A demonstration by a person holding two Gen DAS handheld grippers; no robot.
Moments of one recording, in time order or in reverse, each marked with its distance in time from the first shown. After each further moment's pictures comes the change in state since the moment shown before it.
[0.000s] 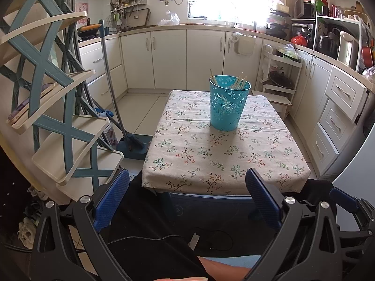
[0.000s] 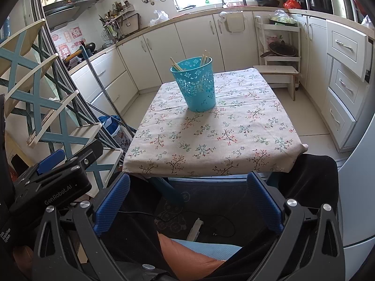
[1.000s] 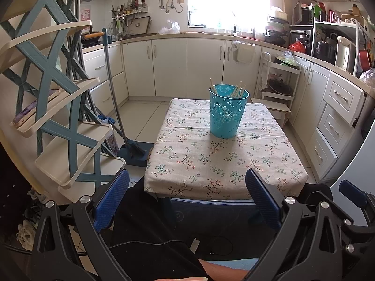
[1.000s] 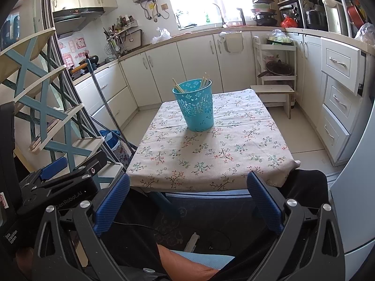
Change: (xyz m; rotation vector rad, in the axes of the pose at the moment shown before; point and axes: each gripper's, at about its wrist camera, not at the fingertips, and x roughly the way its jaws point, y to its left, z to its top) left arm -0.019 -0.003 0.000 -0.004 -0.055 0.003; right arm -0.030 0.007 0.001 -0.027 -0.129 -0.020
